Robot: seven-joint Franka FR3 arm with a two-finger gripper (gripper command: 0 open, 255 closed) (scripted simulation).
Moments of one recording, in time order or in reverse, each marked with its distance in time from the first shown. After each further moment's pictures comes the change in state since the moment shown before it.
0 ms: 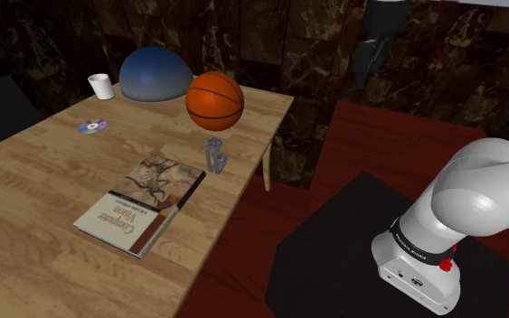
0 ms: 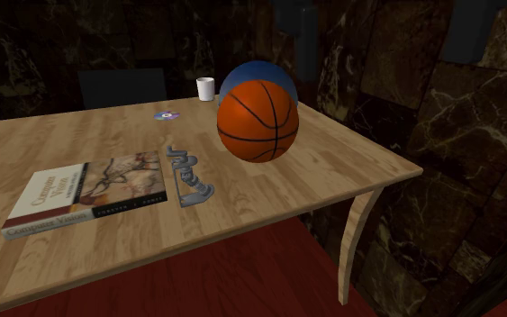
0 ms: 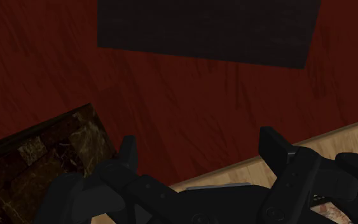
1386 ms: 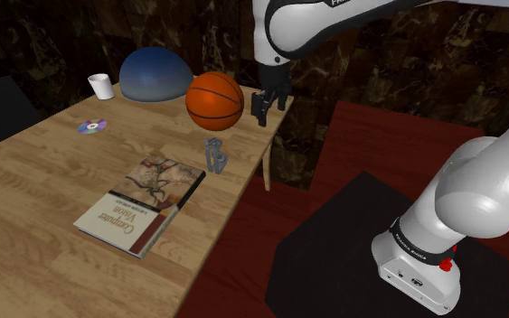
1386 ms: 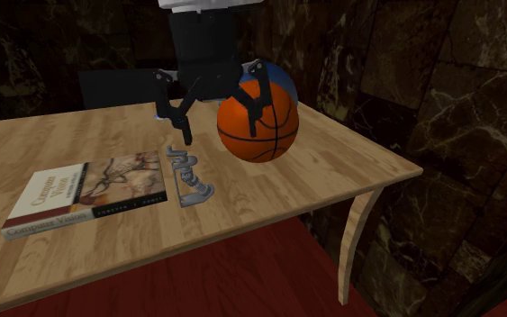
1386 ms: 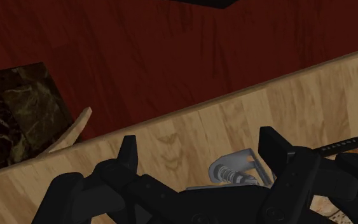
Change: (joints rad) arm 0.074 0.562 0.184 0.104 0.073 0.474 0.219
